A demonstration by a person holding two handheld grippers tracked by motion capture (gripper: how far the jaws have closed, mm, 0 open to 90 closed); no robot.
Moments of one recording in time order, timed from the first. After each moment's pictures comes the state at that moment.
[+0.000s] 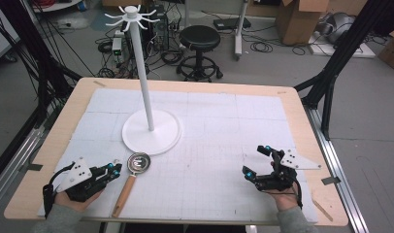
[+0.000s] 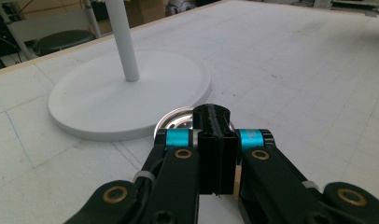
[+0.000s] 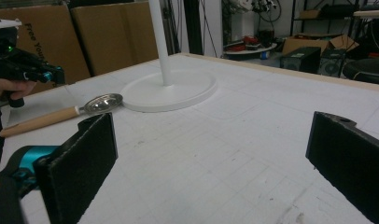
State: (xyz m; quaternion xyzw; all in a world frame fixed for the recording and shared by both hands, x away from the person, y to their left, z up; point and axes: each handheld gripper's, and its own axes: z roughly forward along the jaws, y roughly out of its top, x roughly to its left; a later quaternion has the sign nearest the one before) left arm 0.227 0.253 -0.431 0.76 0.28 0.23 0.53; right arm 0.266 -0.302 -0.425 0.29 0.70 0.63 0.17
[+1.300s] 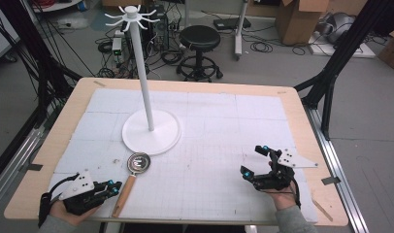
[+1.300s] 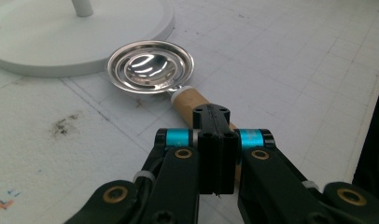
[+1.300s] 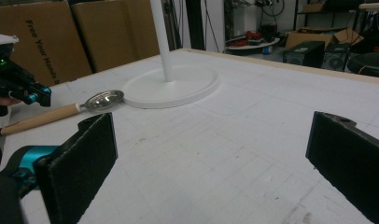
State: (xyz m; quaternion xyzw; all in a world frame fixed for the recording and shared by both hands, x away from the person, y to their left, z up) left arm 0.208 0.256 -0.447 0.81 0.29 0.16 0.49; right arm 0.270 -0.298 -0.427 0.30 0.71 0.62 0.17
